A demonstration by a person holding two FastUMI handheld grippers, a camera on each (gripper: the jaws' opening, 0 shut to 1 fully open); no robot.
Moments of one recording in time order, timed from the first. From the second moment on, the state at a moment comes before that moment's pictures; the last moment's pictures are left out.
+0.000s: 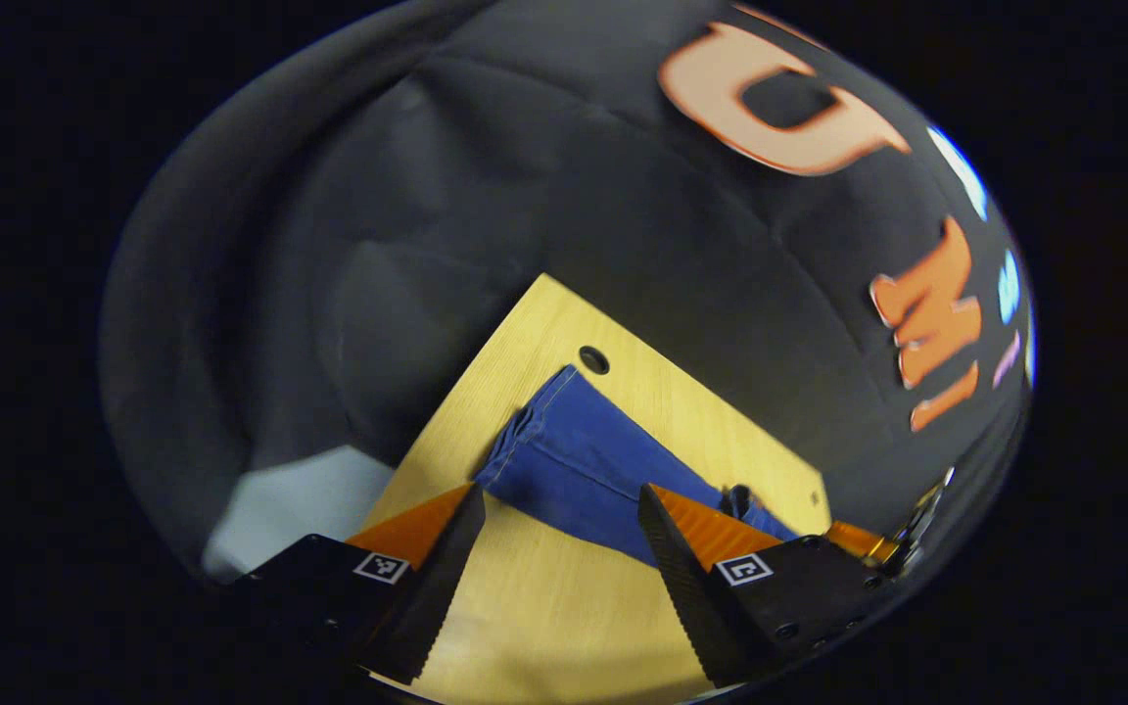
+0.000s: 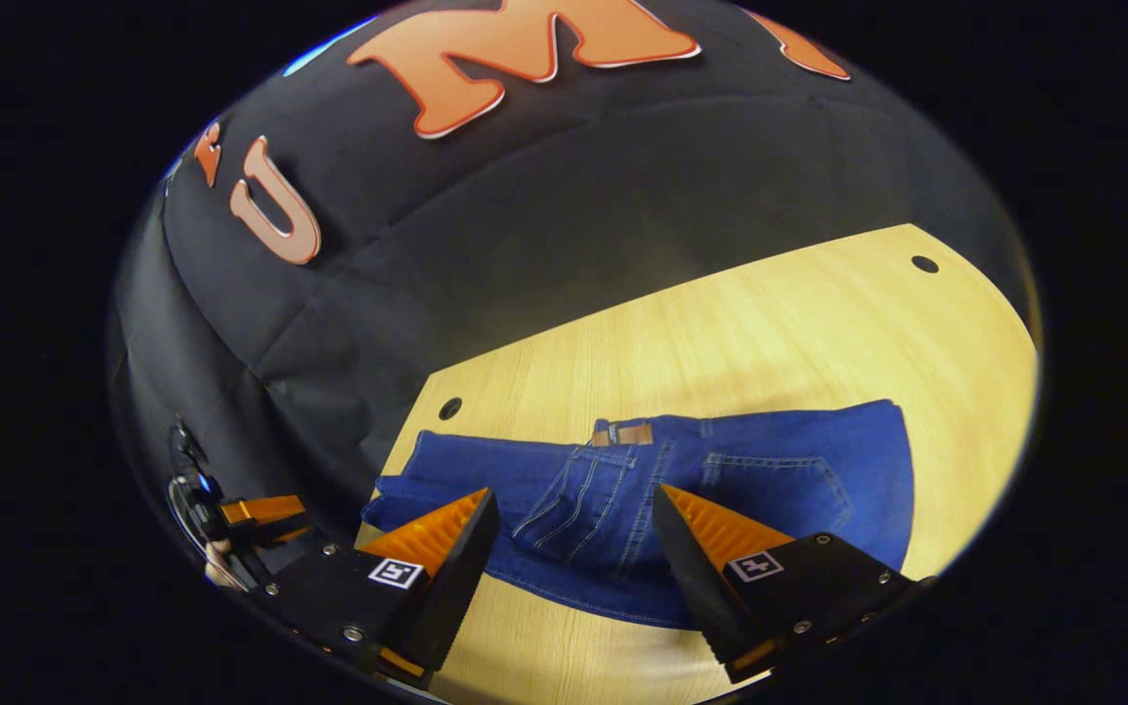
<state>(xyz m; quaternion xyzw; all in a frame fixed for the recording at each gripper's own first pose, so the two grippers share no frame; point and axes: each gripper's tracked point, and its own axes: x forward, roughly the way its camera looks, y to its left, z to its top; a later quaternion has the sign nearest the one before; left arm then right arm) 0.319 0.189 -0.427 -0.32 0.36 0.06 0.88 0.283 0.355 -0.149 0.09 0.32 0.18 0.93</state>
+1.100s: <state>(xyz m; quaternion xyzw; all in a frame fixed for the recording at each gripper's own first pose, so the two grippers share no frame) 0.458 0.136 -0.497 -0.50 0.31 0.13 0.80 0.260 0.227 -0.132 0.15 0.32 0.05 0.93</state>
